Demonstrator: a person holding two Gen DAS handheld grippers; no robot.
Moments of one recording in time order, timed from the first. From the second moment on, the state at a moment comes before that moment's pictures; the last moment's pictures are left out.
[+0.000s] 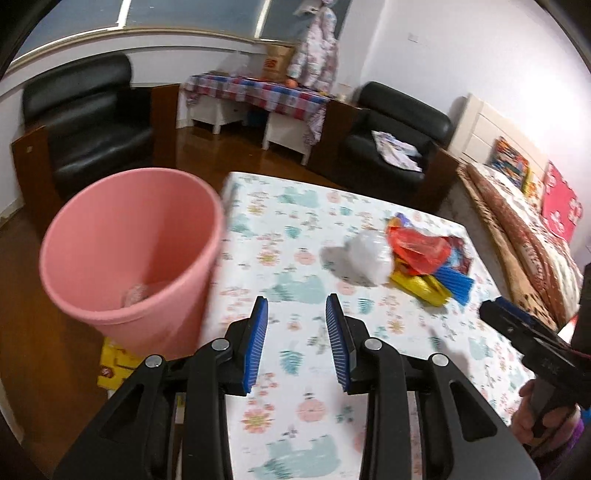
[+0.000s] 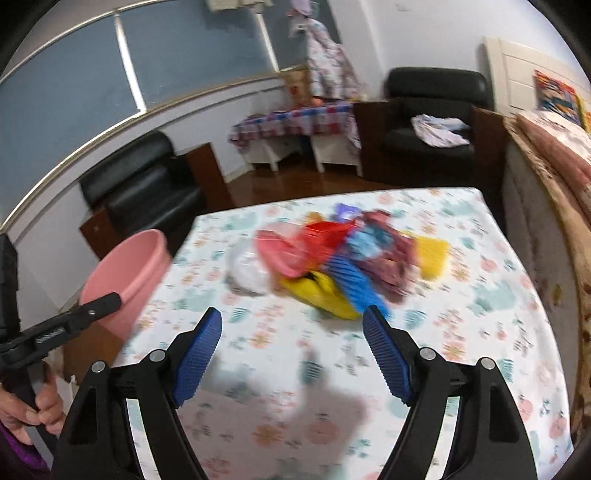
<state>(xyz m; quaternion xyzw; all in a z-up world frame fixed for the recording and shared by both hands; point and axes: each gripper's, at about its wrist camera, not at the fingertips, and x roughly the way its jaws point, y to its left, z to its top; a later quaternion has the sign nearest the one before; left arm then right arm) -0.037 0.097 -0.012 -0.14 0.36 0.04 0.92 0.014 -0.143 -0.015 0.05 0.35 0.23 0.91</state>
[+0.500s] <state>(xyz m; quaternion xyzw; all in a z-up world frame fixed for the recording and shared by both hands) 0.009 0.046 -0.012 -0.09 0.36 -0.04 0.93 0.036 -0.178 -0.036 0.09 0.37 0.20 0.90</state>
